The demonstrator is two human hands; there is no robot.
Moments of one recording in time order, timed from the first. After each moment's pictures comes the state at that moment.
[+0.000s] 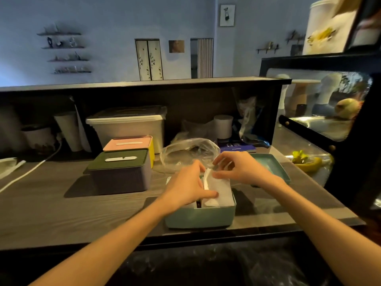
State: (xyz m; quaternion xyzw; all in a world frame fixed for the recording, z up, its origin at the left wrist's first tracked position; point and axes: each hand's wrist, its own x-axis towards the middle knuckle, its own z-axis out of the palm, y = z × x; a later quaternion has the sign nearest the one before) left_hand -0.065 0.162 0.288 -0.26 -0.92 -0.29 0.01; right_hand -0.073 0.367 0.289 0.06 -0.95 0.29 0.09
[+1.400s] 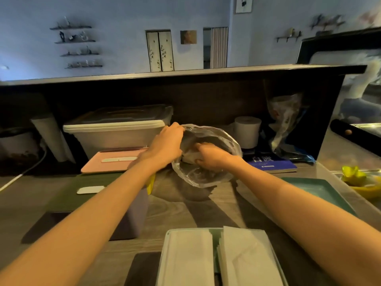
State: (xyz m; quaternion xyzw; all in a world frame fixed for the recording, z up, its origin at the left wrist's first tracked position) left_hand -0.317 0.151 0.320 -0.19 -0.97 -0.07 0.16; right_hand -0.345 0.322 0.264 0.13 -0.98 0.13 0.02
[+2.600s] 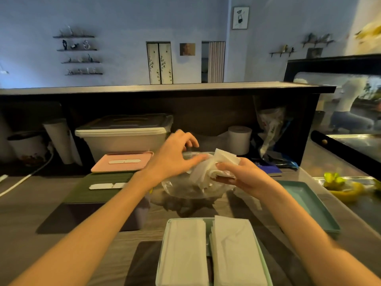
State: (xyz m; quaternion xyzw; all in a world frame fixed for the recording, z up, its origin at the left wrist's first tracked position) left_hand -0.247 0.142 0.325 -0.33 -0.88 -0.28 0.22; right_hand -0.192 0.358 0.294 -0.03 -0.69 0.72 -0.01
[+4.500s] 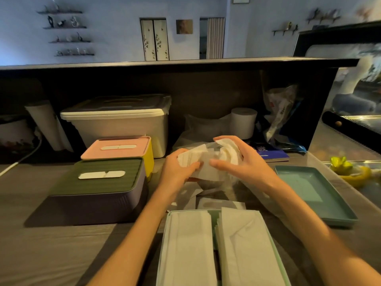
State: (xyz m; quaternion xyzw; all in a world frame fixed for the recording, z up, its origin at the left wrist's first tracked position) left_hand -0.238 0.167 0.246 -0.09 -0.77 -0.63 0.04; right_hand -0.193 0.356 0.268 0.09 -0.86 0.49 0.12
